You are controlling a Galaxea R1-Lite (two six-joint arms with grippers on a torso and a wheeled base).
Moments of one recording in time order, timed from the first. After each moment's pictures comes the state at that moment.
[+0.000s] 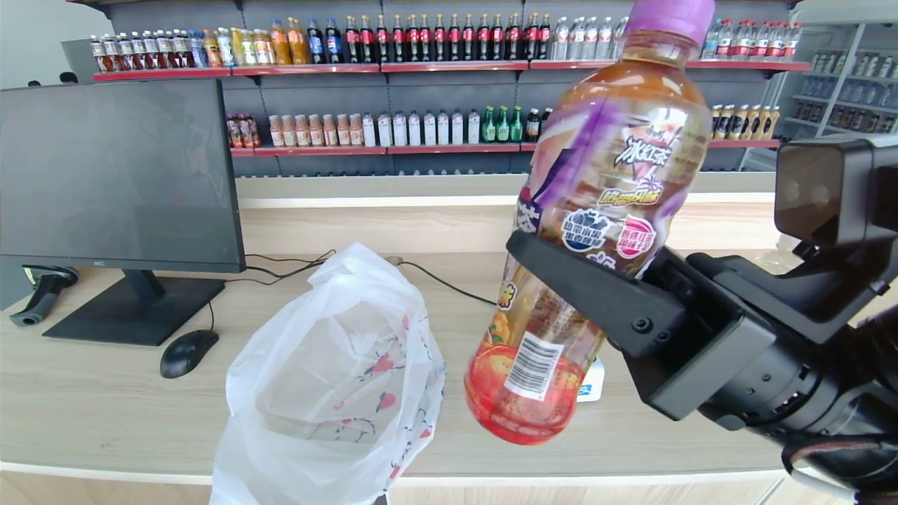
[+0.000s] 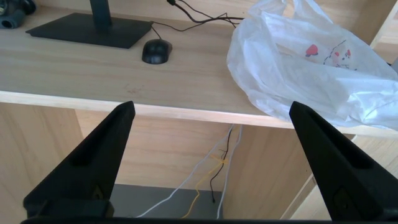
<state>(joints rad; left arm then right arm) 0.00 0.00 0.00 0.00 0.00 -0.03 0.83 1.61 -0.55 -1.55 0.33 0.36</state>
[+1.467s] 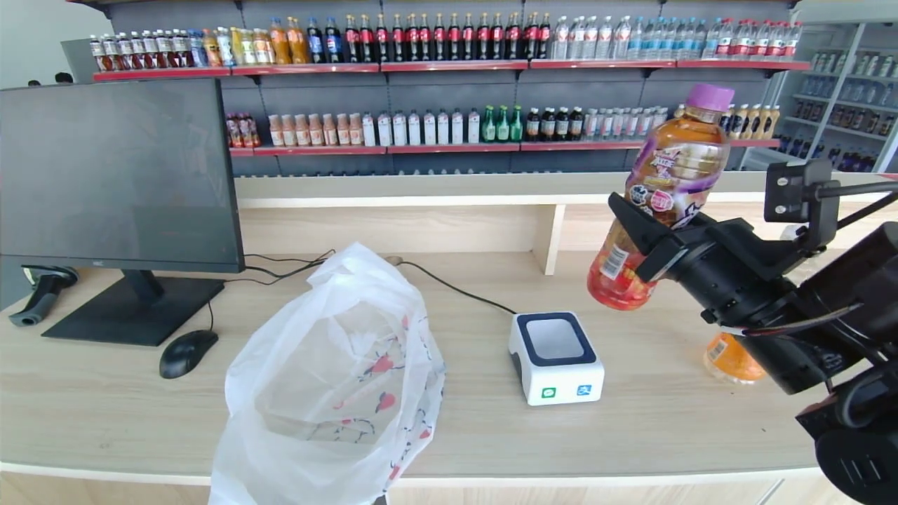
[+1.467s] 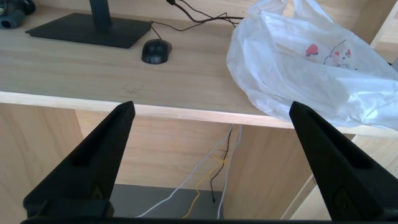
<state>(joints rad) 0.00 0.00 0.00 0.00 0.00 -0.02 0.43 1.73 -0.55 -1.57 -0.01 0.03</state>
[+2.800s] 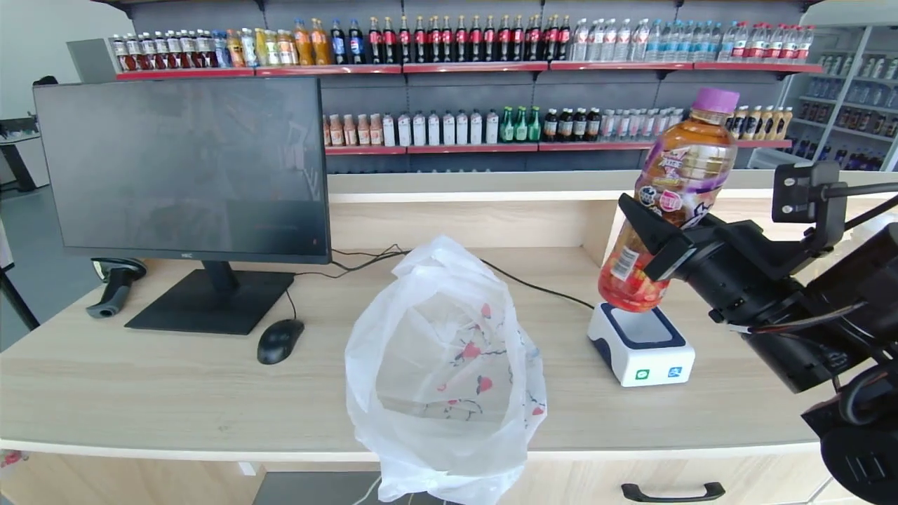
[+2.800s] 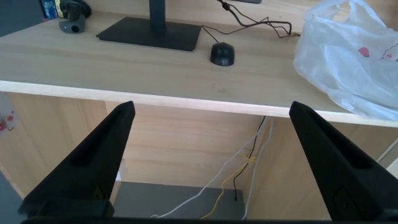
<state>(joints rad) 0.00 0.00 0.00 0.00 0.00 -0.02 0.39 1.73 -0.54 -1.57 -0.02 0.04</state>
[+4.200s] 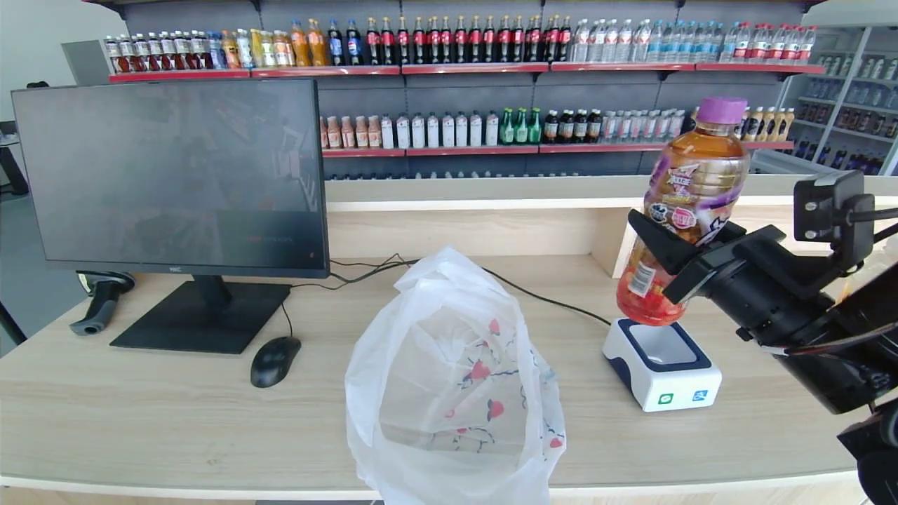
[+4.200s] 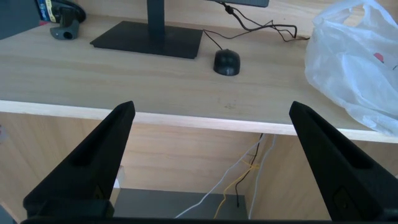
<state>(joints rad) 0.00 0.00 0.00 0.00 0.00 -0.02 0.36 1.67 -0.45 -1.57 0.08 -0.08</state>
